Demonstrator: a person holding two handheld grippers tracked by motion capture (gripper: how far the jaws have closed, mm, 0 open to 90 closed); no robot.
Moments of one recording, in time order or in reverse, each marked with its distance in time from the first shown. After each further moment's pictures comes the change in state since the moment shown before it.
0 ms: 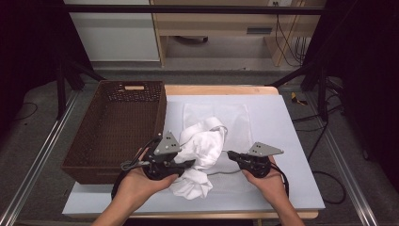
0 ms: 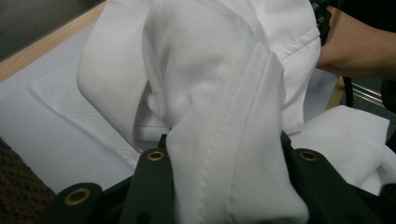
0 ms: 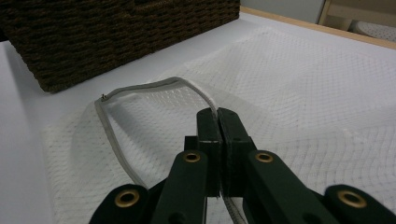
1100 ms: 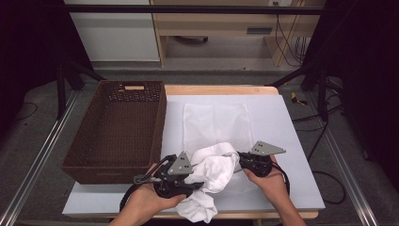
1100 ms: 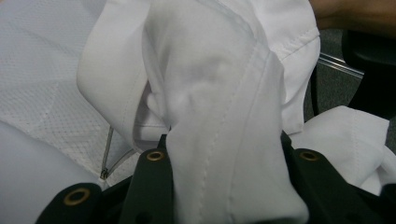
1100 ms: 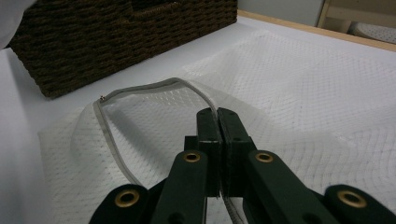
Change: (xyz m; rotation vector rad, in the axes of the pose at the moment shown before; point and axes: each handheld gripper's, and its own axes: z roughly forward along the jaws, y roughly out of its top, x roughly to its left) left arm -0.029 -0.023 0.026 0.086 -0.123 0.074; right arm -0.005 0.001 -0.003 -0.015 0.002 0.006
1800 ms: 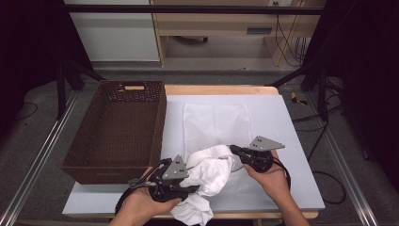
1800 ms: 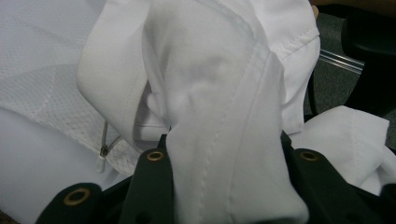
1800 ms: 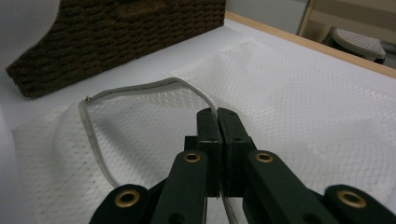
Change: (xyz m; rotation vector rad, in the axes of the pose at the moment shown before) left arm -0.004 -0.010 -0.007 0.003 -0.001 0.002; right arm 0.002 0.024 -0.003 0.034 -0.064 -0.052
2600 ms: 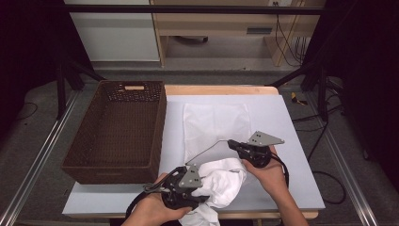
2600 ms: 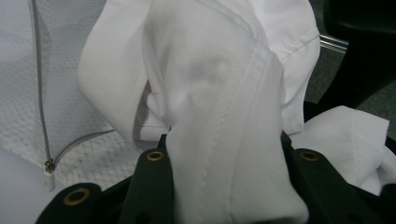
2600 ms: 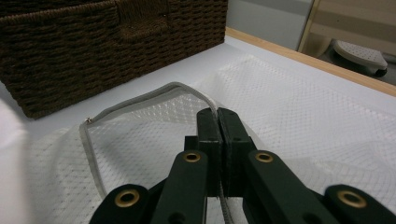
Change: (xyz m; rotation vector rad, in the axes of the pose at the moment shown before) left arm -0.013 0.004 0.032 0.071 -0.052 0.056; right arm -0.002 0.011 0.005 -0.041 0.012 0.001
